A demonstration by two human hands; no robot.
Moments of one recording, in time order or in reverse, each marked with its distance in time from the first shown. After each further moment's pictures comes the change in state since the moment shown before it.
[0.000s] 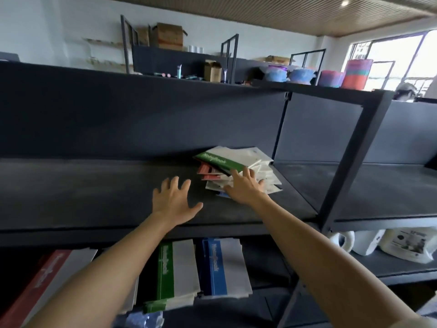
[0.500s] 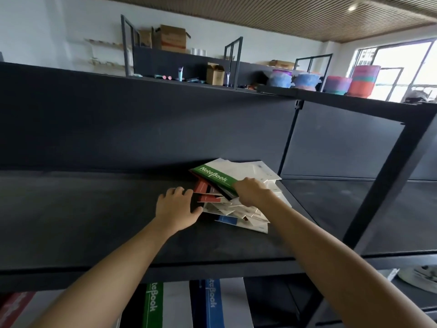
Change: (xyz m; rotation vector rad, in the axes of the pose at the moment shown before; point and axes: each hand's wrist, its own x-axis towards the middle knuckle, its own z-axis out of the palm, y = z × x) left_hand 0.090 0.008 0.025 -0.012 -0.009 0.038; right_hand 0.093 0.018 -0.011 -0.401 -0.077 -0.205
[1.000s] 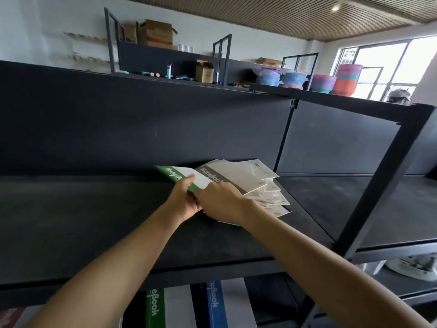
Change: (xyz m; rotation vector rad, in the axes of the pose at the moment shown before) left_hand 0.012 0.011 -0.040 -2.098 -0.330 -0.566; right_hand -0.040 -0.078 -0.043 -0.059 0.177 -0.309
